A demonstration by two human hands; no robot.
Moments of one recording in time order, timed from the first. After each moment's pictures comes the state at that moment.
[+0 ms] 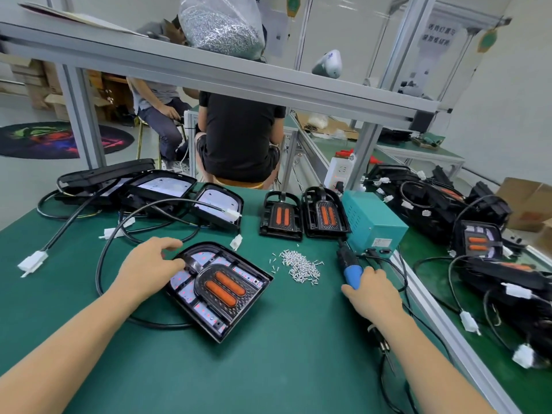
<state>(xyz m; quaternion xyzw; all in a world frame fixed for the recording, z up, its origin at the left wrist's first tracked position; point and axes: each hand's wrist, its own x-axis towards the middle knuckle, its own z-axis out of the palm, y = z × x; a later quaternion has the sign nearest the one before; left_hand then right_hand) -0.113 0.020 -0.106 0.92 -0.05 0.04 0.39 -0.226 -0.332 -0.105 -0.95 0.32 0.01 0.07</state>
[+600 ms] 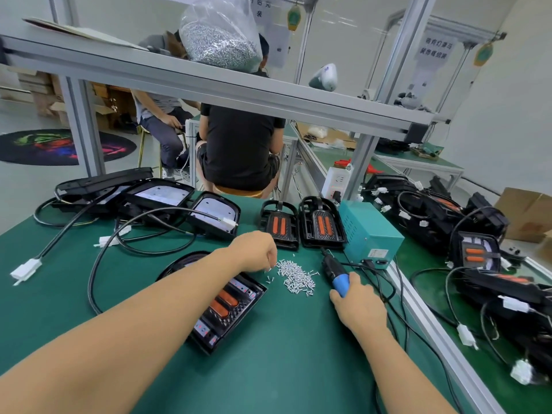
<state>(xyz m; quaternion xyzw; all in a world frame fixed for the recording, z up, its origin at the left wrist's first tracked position) -0.084 -0.136 -0.066 0.92 -0.35 -0.09 0.14 -0.215 -0.327 -0.123 -0.94 0.32 -0.03 0.11</state>
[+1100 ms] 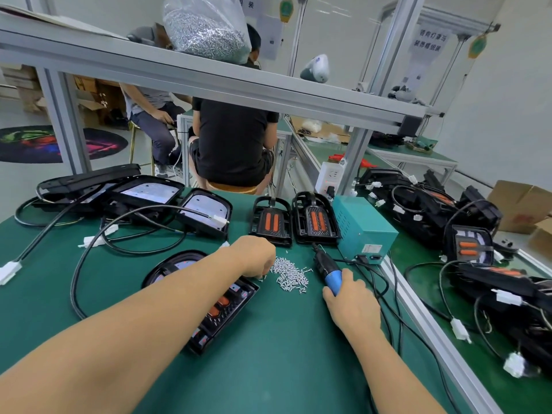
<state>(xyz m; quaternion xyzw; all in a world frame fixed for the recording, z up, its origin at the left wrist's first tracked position) -0.077 -0.158 -0.080 0.90 -0.43 -0.07 -0.06 -0.215 -0.328 -0.133 -0.95 0.30 -0.08 0.06</state>
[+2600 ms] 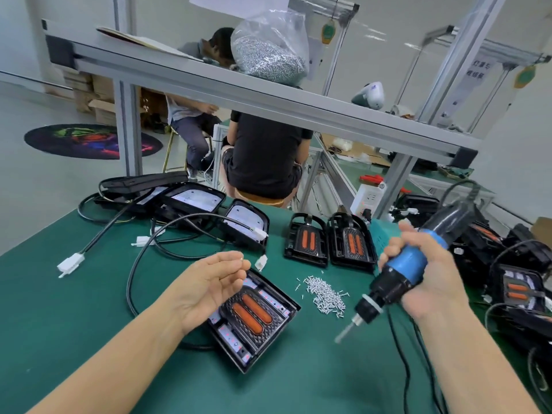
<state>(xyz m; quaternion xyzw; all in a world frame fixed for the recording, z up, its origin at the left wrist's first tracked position) -0.137 -0.010 -0.082 0.42 0.00 -0.23 0.88 -0.217 -0.279 0.009 -0.43 0.10 -0.21 0.87</state>
